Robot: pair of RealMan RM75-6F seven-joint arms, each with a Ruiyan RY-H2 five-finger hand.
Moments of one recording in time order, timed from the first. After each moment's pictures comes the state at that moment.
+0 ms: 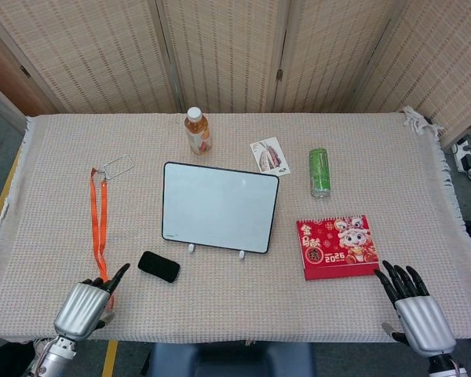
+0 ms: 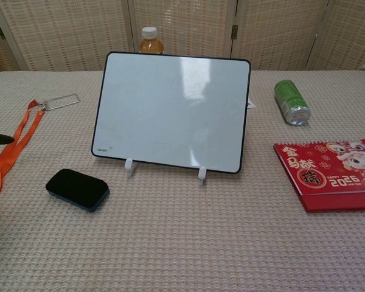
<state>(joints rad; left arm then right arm) -0.14 -1.29 0.04 -1.80 1.67 1.30 0.59 -0.04 -1.08 -0.12 -1.82 -1.68 1.44 -0.32</state>
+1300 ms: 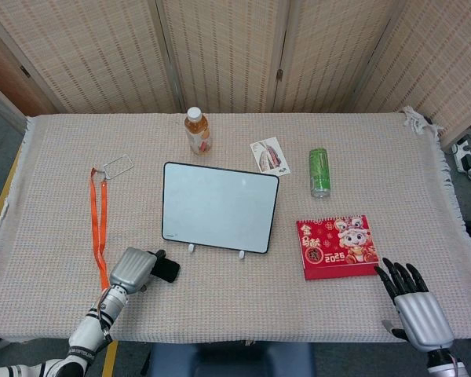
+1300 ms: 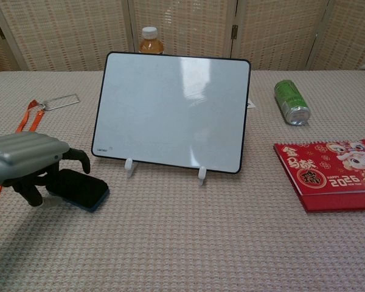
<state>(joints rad) -0.52 -1.44 -0.11 -1.77 1.03 0.98 0.84 -0.02 -1.08 -0.10 -1.82 -1.63 1.40 -0.33</state>
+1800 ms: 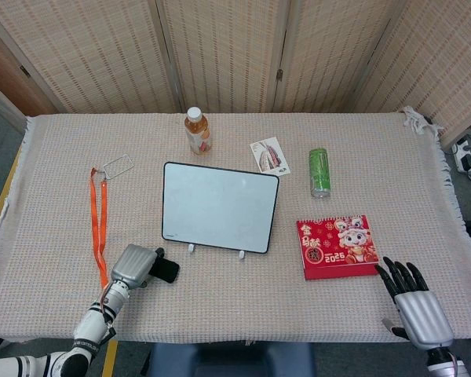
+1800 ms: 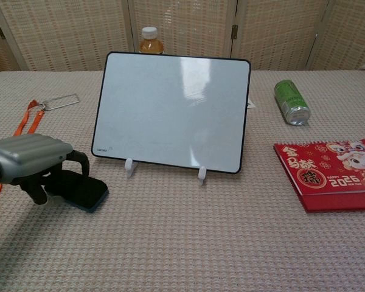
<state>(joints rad) -0.59 -1.47 -0.08 -1.70 0.98 0.99 0.80 -0.01 -1.08 -0.10 -1.82 -1.62 1.40 -0.34</state>
